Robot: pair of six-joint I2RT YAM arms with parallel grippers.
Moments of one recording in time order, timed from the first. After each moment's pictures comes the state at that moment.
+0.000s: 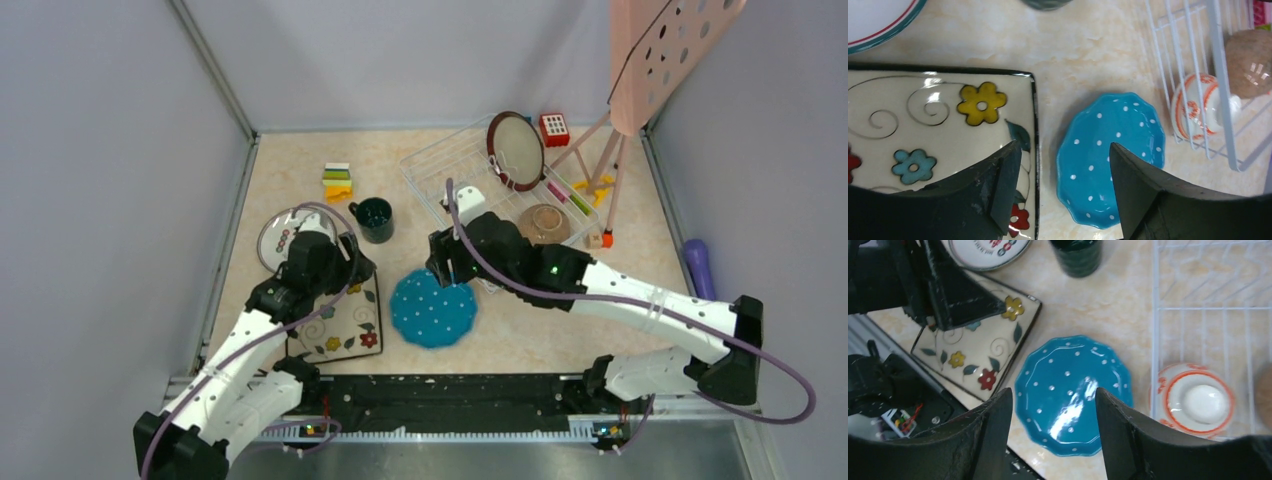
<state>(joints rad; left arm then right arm) -0.38 0.81 0.64 -0.49 -0.01 -0.70 1.09 1.23 1.19 -0.48 0.34 0.36</state>
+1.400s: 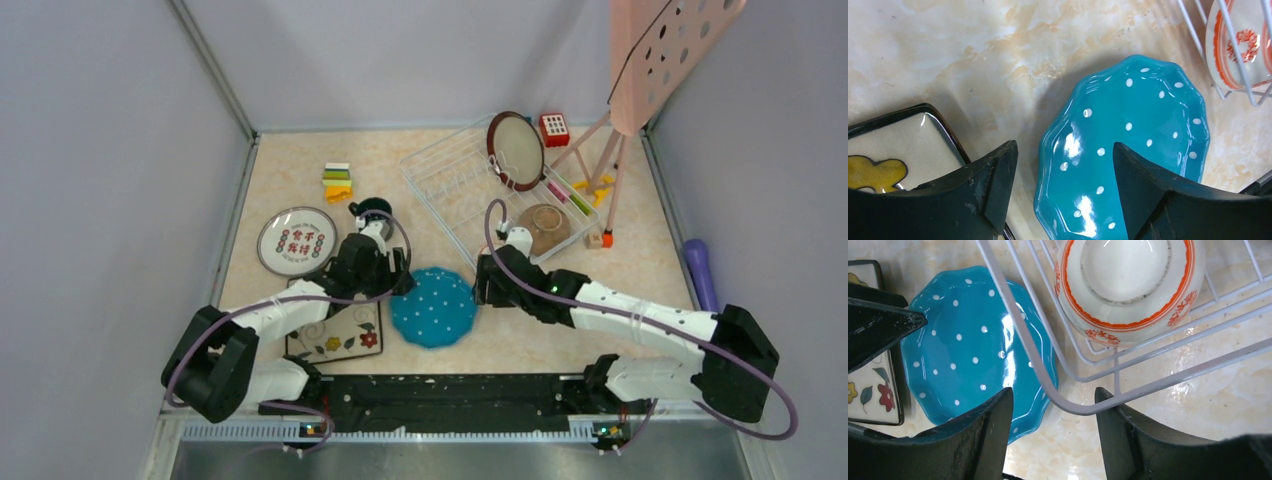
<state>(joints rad) -0.53 1.25 0.52 -0.01 0.13 -0.55 0.99 1.16 0.72 -0.43 0.37 0.81</state>
